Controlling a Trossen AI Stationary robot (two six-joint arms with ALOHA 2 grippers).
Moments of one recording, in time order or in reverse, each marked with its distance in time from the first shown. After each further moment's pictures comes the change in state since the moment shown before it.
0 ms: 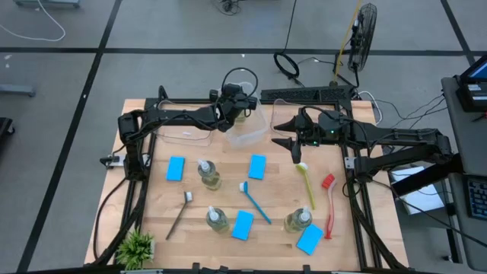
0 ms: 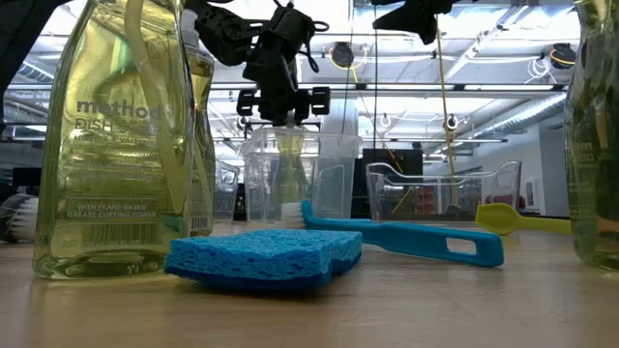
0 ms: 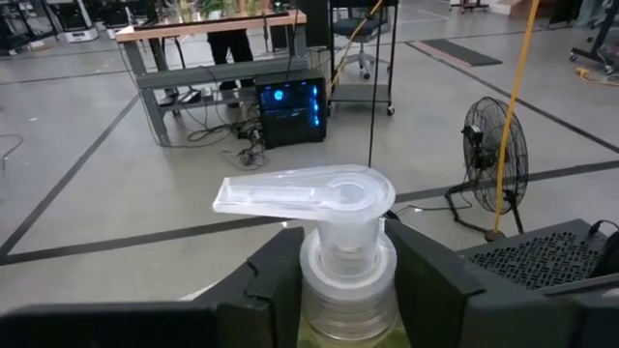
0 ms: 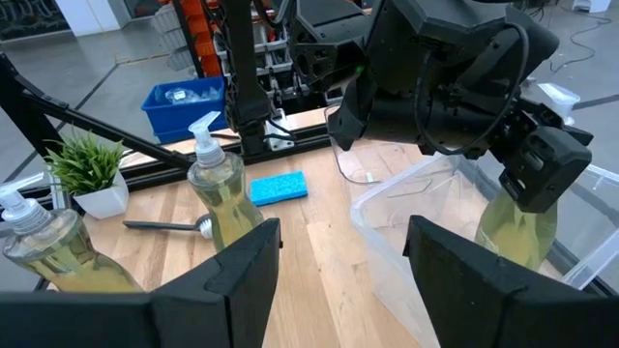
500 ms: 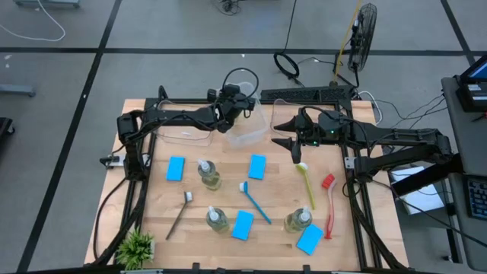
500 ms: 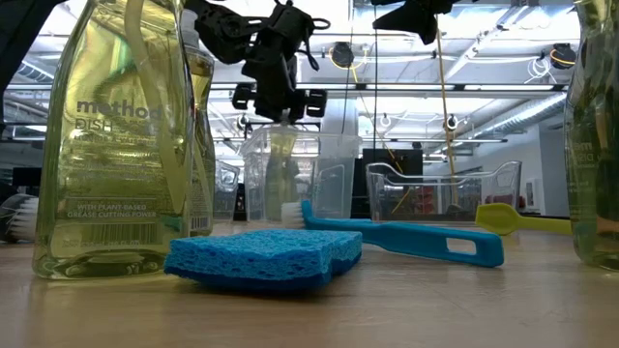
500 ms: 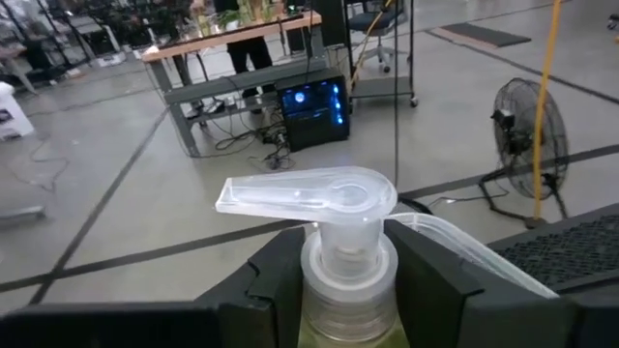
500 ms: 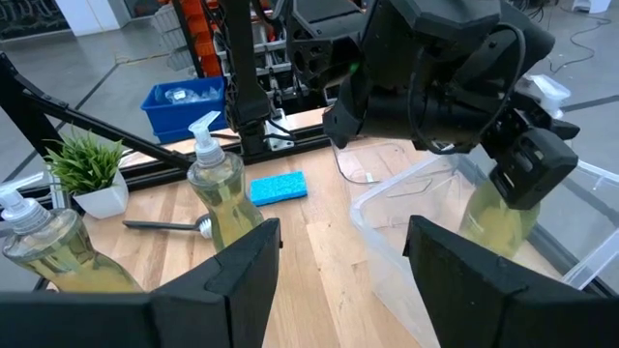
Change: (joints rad) left arm -0.008 -0.015 -0.003 0.009 -0.074 0.098; right arm 0.000 0.000 0.000 0.000 0.000 -0.002
